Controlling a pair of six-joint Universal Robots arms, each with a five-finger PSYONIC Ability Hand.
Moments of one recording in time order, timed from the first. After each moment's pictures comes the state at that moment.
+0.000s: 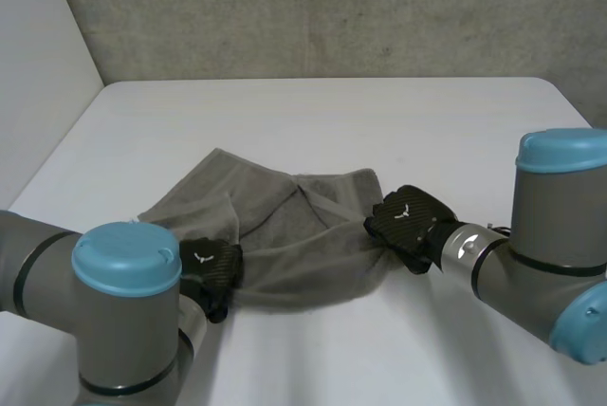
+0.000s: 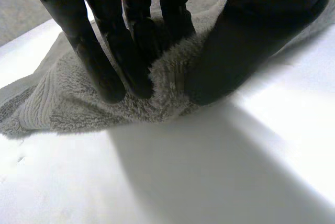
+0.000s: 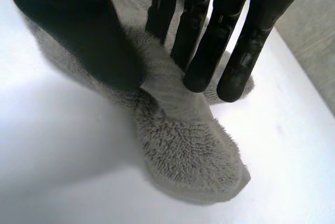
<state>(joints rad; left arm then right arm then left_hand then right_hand) 4.04 -1.99 -1.77 3.23 -1.84 3.27 1.99 -1.12 1.55 0.10 1.25 2.37 1.06 1.06 1.07 1.07 0.90 0.86 1.03 1.03 1.06 0.87</state>
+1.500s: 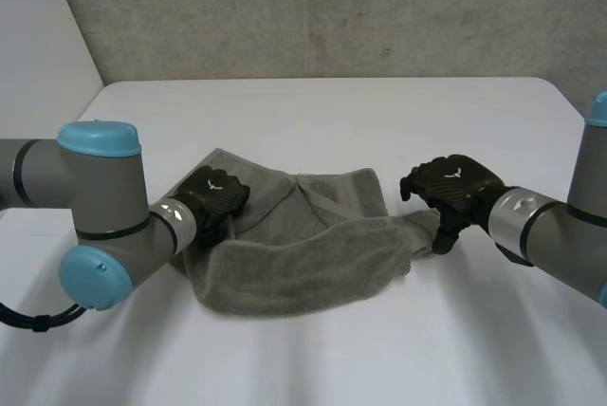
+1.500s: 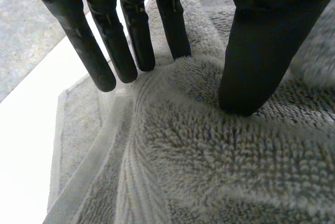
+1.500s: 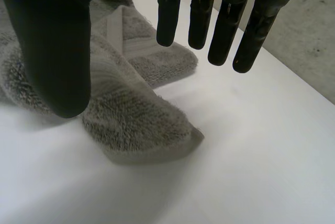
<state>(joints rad) 4.31 -2.24 -1.32 3.09 -1.40 3.72 1.83 -1.14 1.49 0.15 1.19 2.62 0.65 0.65 0.65 0.65 0.48 0.41 0.47 0.46 0.46 0.28</state>
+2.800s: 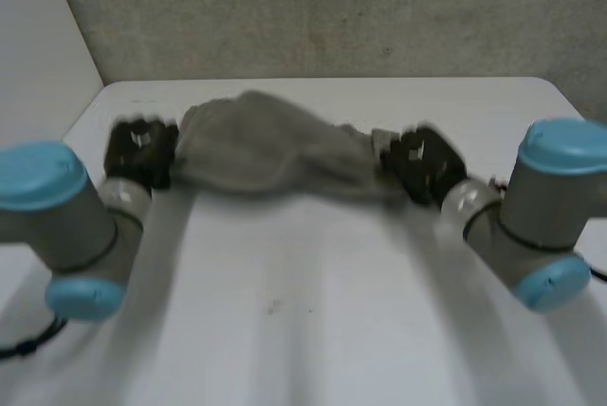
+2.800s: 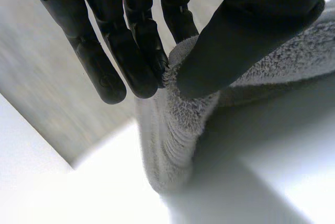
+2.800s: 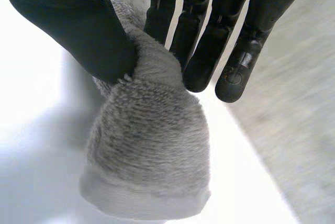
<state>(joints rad) 4.38 -2.04 -1.66 3.63 -1.65 3.46 1.94 -0.99 1.46 -0.24 1.28 2.45 1.17 1.22 1.22 1.22 1.02 0.95 1.18 1.19 1.19 0.97</state>
